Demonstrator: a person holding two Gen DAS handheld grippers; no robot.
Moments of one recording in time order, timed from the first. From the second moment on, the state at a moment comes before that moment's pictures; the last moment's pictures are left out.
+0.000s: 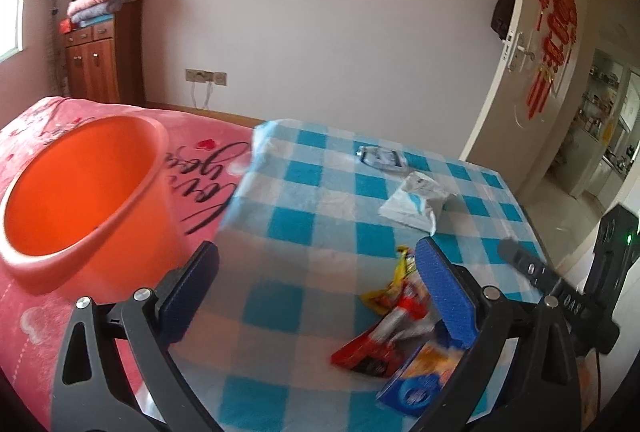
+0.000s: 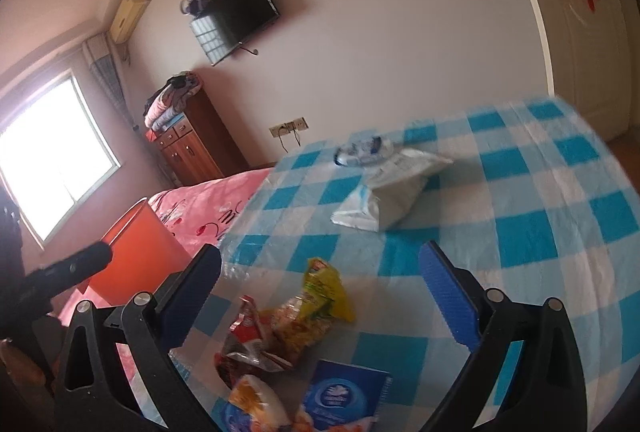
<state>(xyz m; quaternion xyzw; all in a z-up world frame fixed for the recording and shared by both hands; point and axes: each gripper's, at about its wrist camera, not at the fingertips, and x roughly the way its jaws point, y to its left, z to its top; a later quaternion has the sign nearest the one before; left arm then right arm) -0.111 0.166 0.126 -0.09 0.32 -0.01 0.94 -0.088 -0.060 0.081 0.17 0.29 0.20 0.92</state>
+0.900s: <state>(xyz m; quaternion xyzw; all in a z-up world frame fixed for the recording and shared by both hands) 0.260 0.051 0.036 -0.04 0.48 0.03 0.87 -0.048 -0.122 0.037 0.21 0.38 0.21 0.87</state>
